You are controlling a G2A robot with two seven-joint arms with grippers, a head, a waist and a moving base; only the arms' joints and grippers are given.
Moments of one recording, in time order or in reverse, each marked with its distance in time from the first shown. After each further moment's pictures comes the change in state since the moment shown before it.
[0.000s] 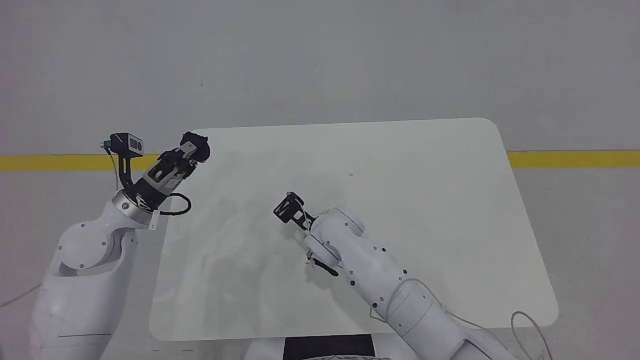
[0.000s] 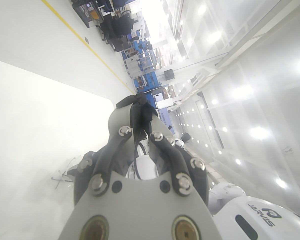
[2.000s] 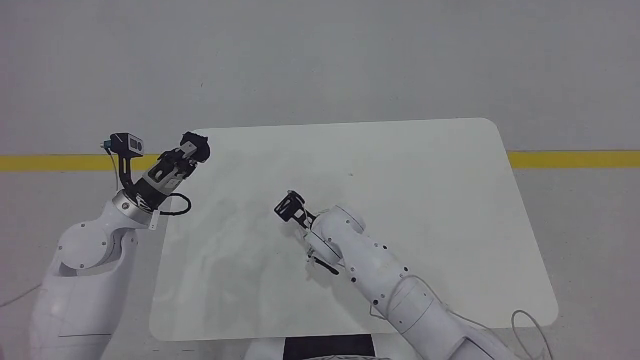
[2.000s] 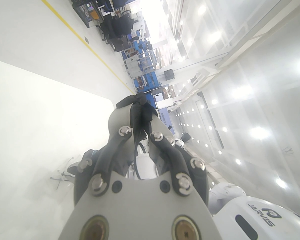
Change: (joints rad) left arm 0.000 0.000 0.000 0.000 0.000 0.000 0.000; right arm 0.013 -0.001 0.005 0.030 0.022 -0.002 -0.019
